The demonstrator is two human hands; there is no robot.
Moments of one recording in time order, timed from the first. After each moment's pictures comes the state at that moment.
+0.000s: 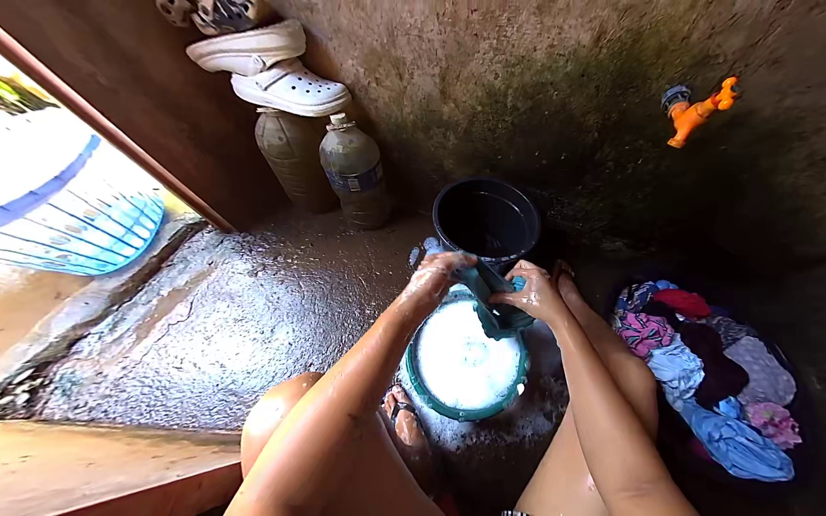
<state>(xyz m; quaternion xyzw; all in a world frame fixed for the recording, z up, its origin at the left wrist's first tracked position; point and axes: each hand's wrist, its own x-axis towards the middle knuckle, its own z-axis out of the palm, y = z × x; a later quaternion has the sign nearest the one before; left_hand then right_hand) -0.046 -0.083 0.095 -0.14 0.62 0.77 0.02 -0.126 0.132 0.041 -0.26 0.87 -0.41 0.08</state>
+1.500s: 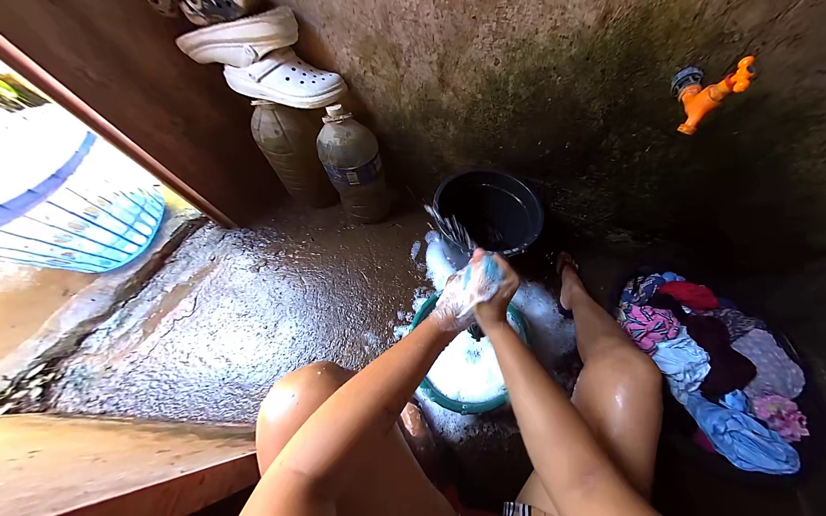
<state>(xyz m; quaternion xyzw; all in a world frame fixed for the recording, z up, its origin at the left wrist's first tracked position) -0.041 -0.044 0.025 -0.02 0.65 0.76 -0.03 -0.061 0.027 0.035 -0.13 0.71 -0.63 -0.29</state>
